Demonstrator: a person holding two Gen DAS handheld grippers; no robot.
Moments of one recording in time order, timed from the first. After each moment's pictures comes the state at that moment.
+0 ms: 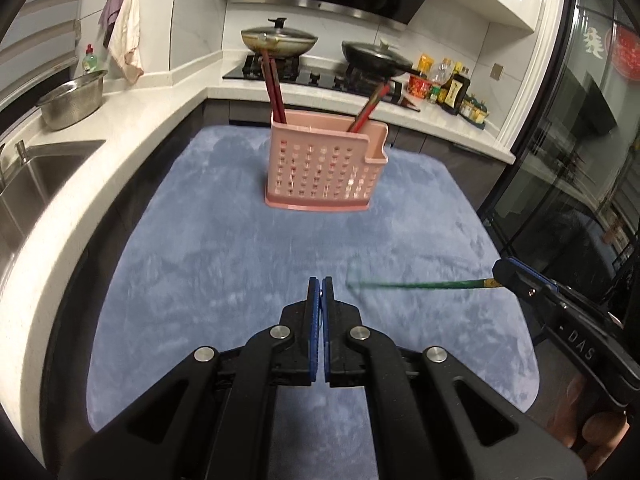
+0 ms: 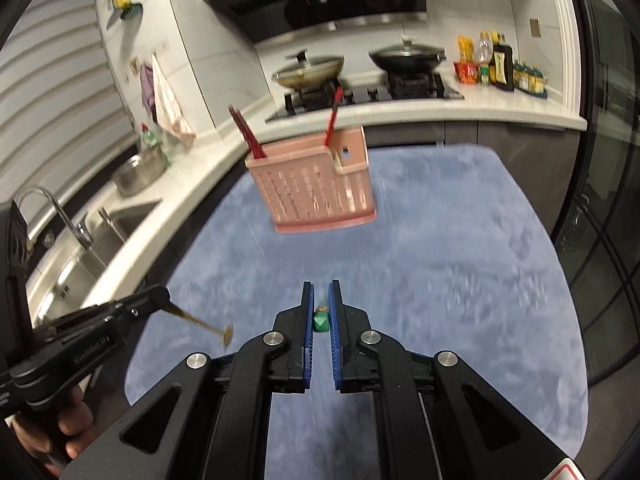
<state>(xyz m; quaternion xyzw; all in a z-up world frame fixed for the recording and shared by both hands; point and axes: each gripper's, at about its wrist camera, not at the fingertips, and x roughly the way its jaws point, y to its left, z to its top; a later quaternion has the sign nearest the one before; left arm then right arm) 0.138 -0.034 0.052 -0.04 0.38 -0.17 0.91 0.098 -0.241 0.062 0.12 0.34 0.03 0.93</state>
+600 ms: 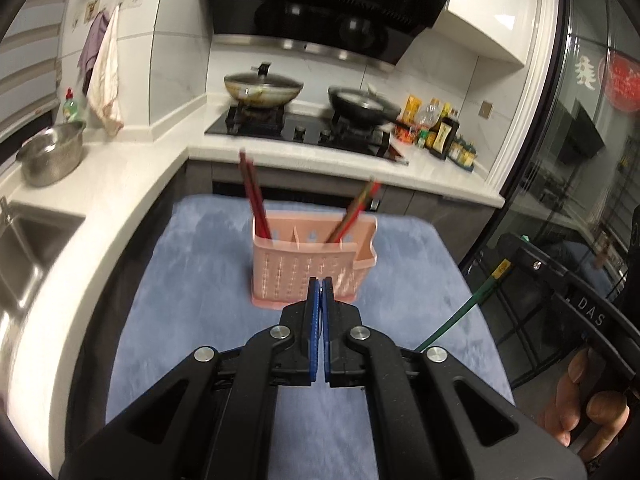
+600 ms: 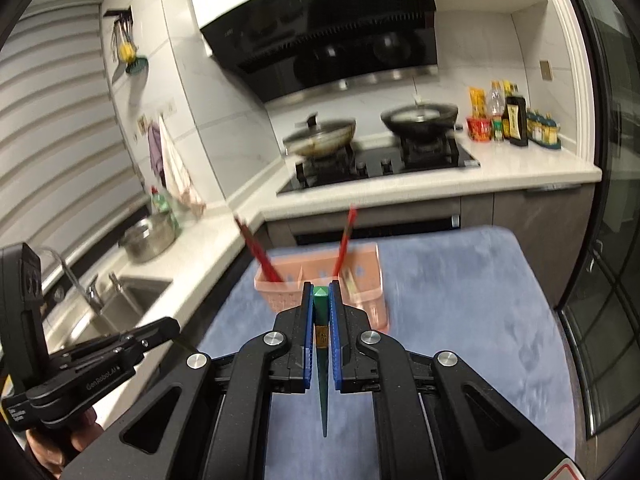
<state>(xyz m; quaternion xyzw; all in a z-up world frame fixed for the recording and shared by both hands) 0.222 -0.049 0.130 -0.04 0.32 -0.19 0.93 0.179 -0.269 0.144 0.14 0.24 0.04 0.96</state>
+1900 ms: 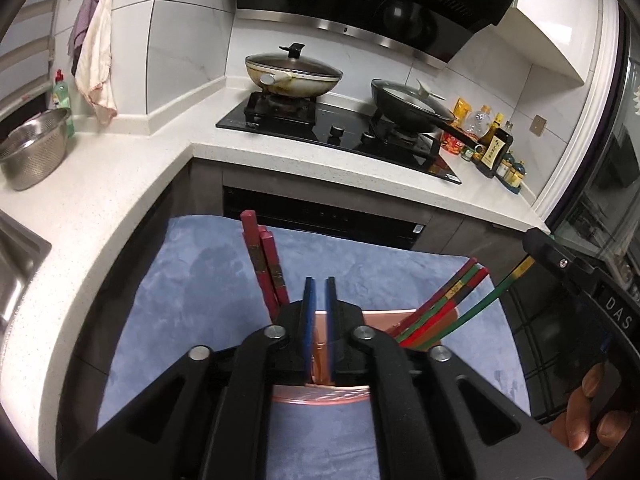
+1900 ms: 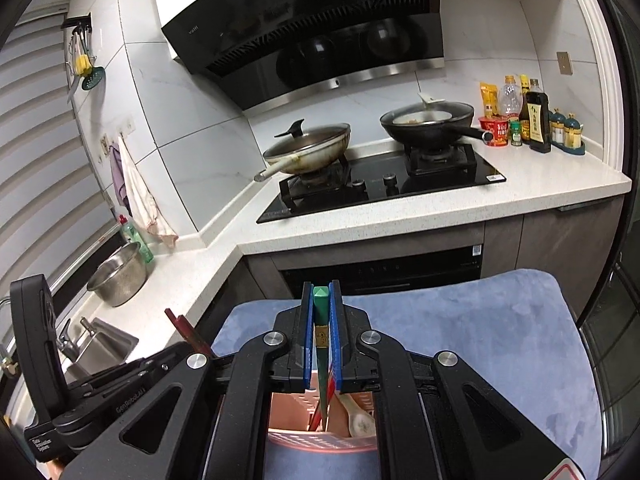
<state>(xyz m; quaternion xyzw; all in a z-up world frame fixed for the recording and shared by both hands) 0.397 -0.064 0.092 -0.07 0.35 -0.14 0.92 0.365 -0.281 0.132 0.16 0.25 0.03 0.95</state>
